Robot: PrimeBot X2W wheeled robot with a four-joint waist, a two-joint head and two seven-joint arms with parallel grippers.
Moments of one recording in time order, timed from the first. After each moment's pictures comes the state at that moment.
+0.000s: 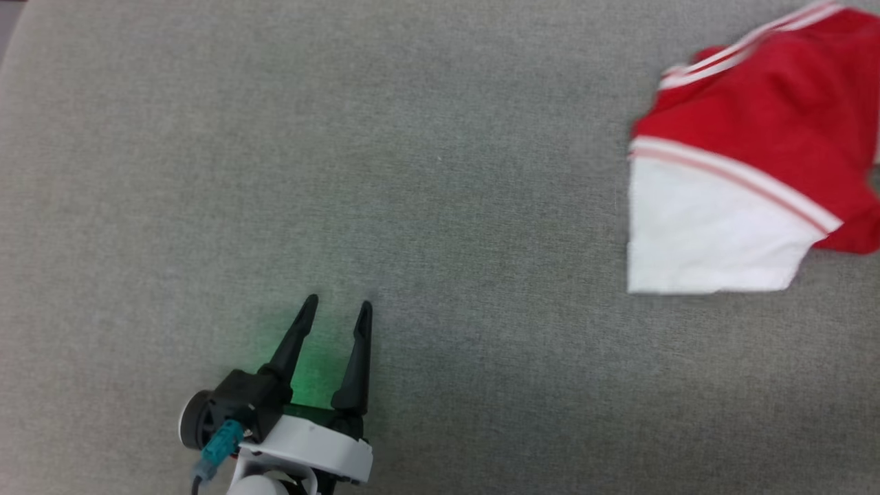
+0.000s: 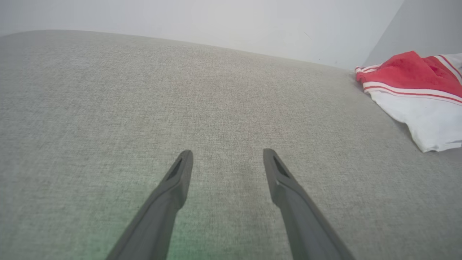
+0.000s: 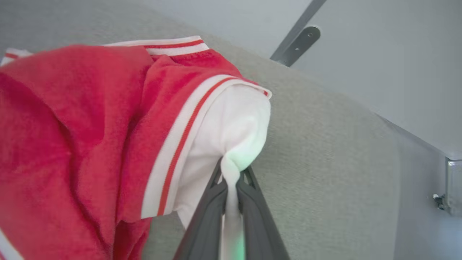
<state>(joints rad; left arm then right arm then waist) -0.13 0.05 -0.13 0.14 -0.20 -0.13 -0.26 -1.00 -0.73 0.44 0.57 0.57 0.13 0.63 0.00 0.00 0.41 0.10</state>
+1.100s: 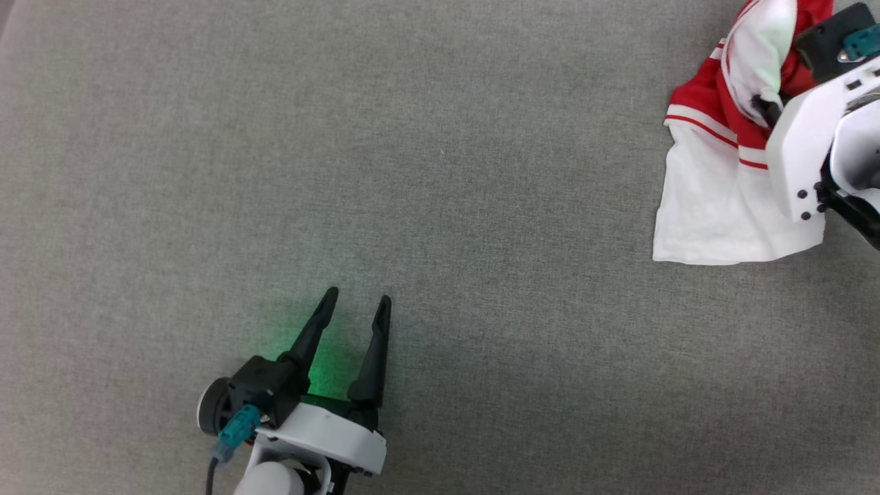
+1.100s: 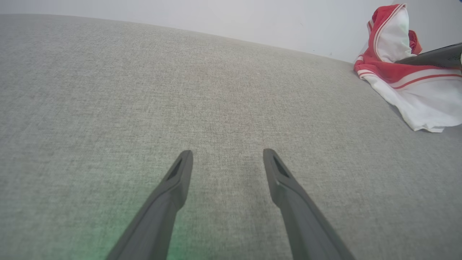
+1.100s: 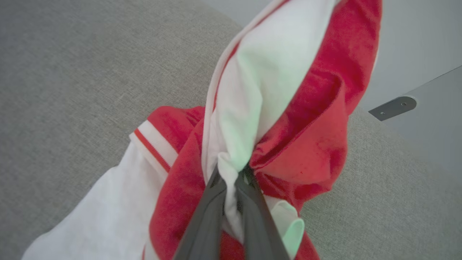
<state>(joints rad) -0.17 0.06 -0.18 0.19 -0.22 -0.13 -0.26 -0.99 -0.52 0.57 0.54 0.47 0.13 0.48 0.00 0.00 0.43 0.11</state>
